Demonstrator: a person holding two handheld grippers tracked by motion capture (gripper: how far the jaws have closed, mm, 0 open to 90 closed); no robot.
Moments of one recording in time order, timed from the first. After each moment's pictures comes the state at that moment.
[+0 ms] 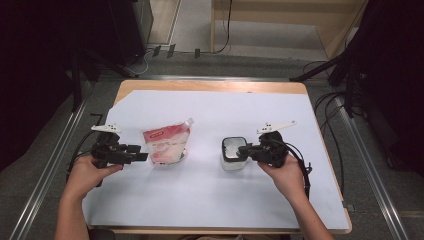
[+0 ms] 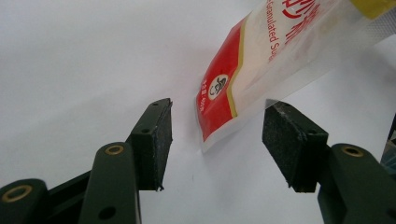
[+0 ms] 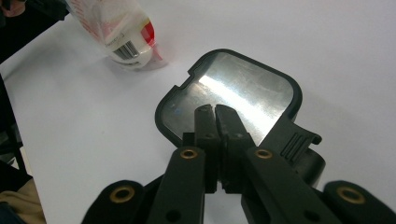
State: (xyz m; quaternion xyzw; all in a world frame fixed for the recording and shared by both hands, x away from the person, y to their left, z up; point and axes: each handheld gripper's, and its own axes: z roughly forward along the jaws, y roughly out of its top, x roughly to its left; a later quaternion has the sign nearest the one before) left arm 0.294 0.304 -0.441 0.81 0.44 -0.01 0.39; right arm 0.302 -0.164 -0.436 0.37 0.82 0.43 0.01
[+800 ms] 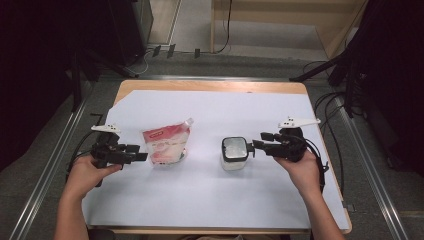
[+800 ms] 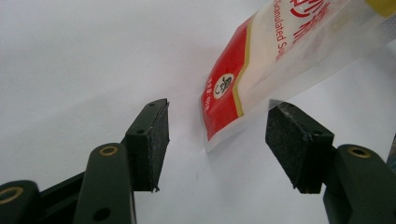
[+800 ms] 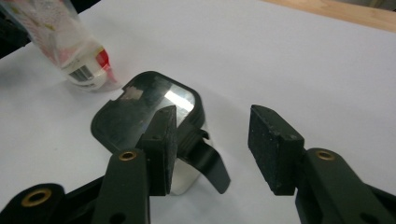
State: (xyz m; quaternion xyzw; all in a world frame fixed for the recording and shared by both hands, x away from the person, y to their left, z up) left arm 0.294 0.305 -0.443 0.81 0.45 -0.01 0.39; right arm 0.312 -0.211 -0.432 0.39 0.79 0.46 0.08
